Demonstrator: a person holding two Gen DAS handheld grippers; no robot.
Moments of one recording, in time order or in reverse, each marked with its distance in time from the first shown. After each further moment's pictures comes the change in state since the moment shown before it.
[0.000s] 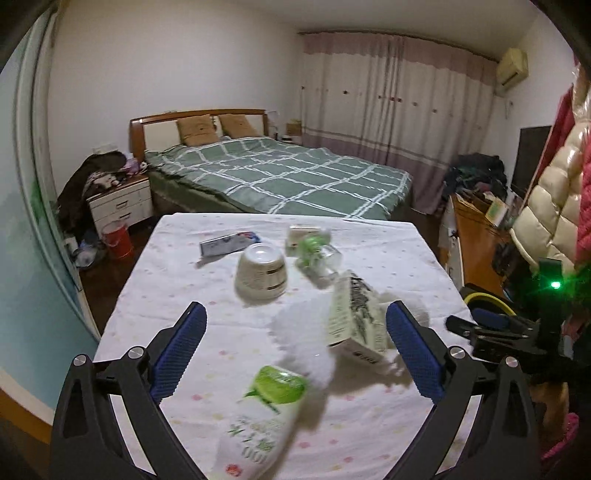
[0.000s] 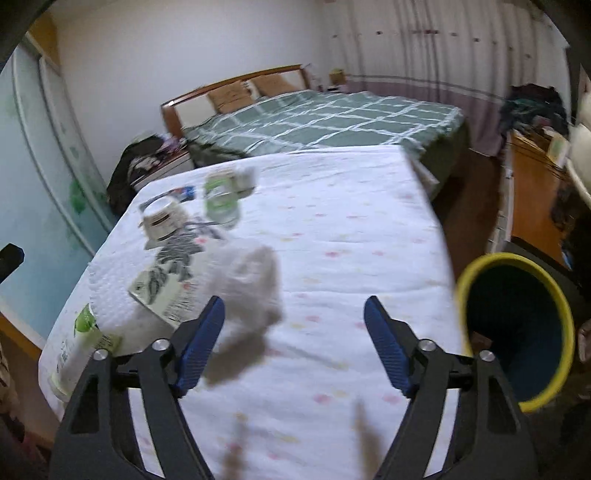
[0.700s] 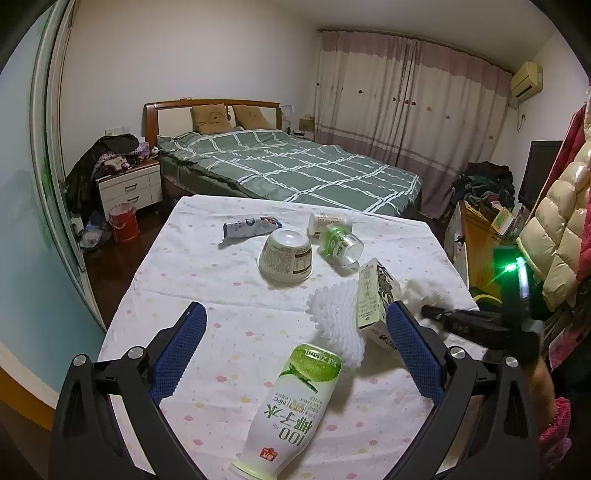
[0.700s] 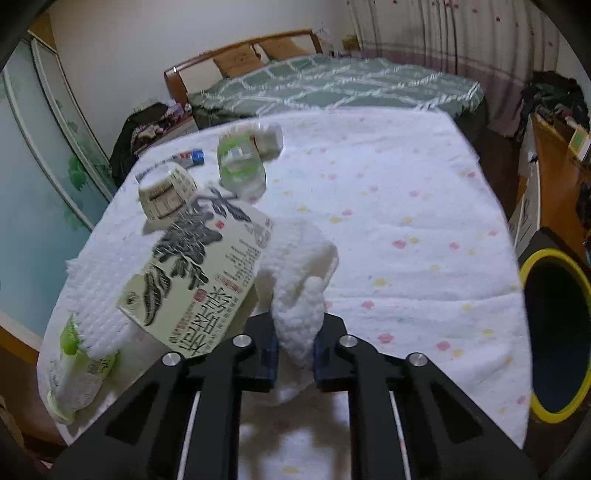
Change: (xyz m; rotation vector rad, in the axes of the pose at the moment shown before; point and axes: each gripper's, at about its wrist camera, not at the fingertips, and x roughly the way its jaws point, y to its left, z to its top) left arm -0.001 0.030 -0.020 -0.063 0.026 0.012; right arm 0.066 0.026 0.014 -0.003 0.123 0.013
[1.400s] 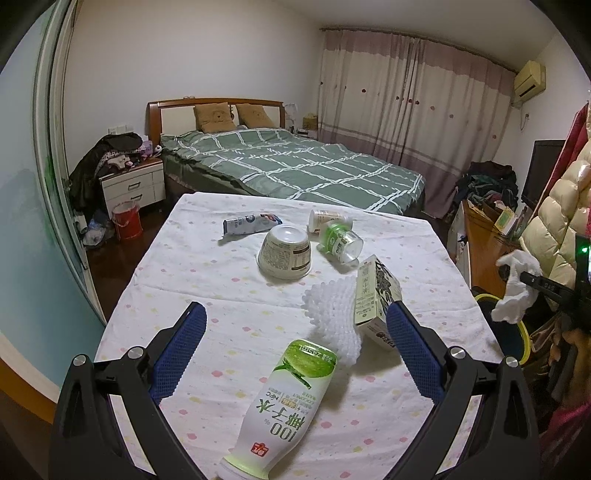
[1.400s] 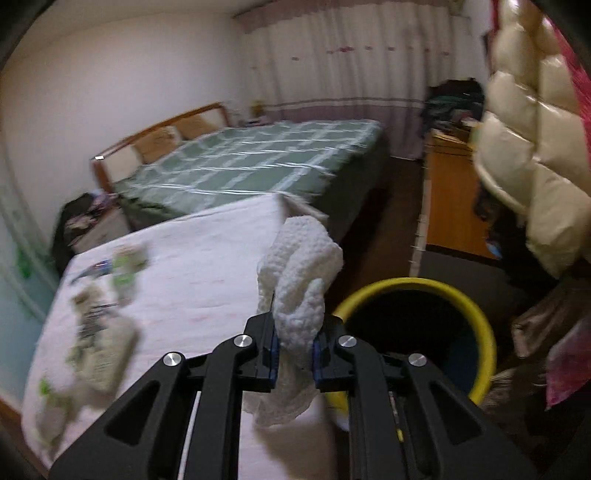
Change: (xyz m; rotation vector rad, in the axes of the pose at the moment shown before) left arm -0.001 -0.011 -0.006 -0.001 0.005 0.015; right arm -0.128 -0.159 -0.001 0.232 -0.258 -0.287
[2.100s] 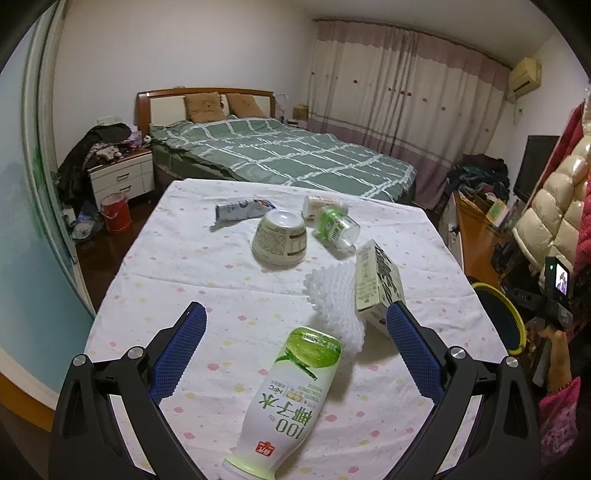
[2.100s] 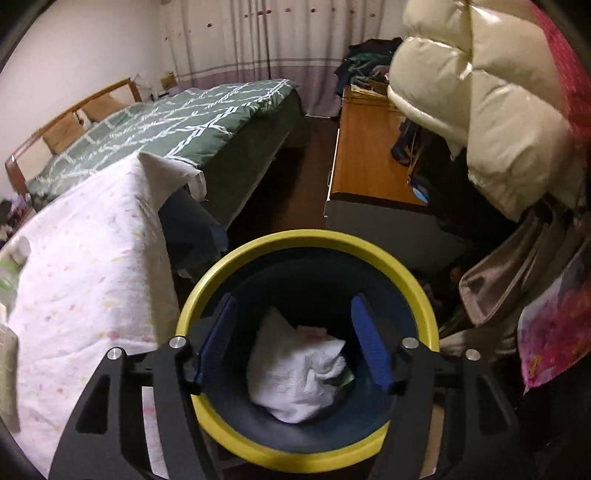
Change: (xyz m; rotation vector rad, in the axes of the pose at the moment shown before) left arm 0.017 0.008 -0.008 0.009 0.044 -0.053; right arm 0.078 -0.083 -0.030 0.129 0.126 -0.280
